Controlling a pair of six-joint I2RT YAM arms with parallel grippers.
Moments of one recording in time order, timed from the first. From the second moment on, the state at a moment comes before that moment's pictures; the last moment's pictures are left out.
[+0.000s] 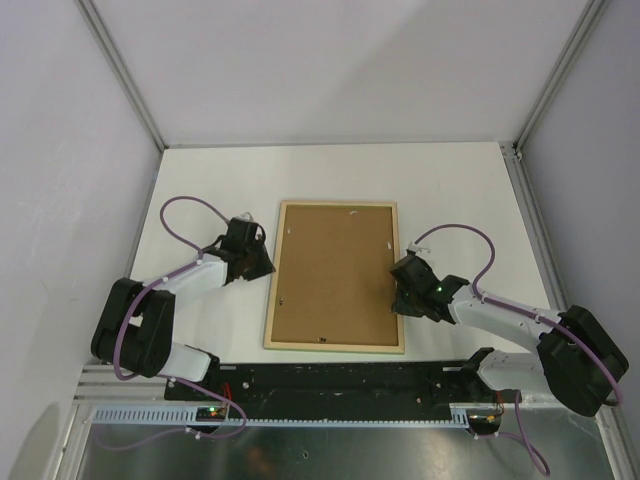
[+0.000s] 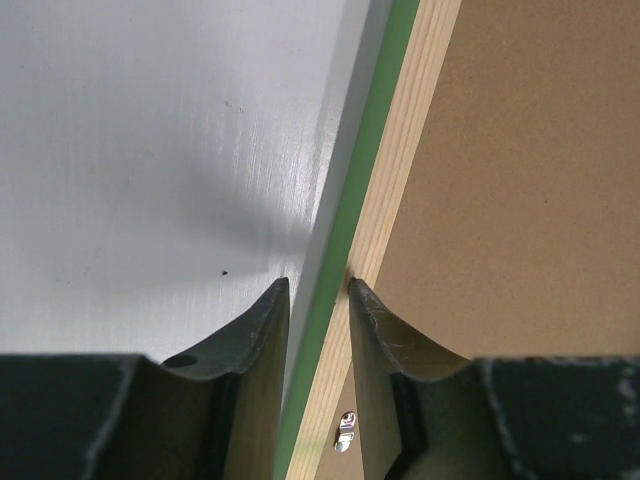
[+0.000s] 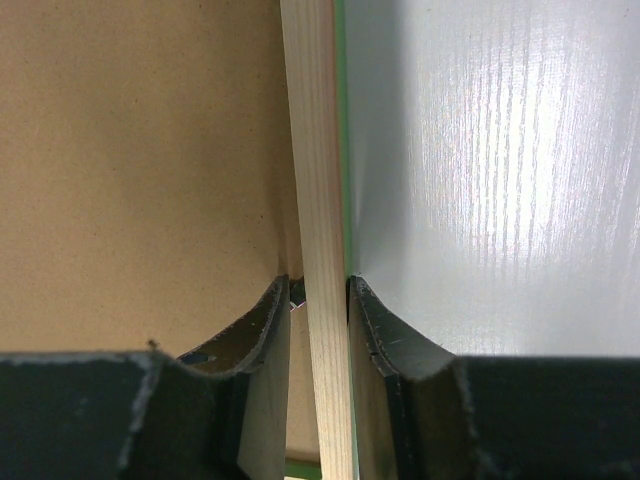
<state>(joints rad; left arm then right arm) -0.33 1.42 0.68 -0.23 -0.02 -0.64 0.74 1.22 0.56 -0.41 0.22 0.82</state>
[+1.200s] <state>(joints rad) -0.33 1.42 0.68 -0.23 -0.01 -0.64 0.42 1.67 0.97 -0.14 0.16 0.60</state>
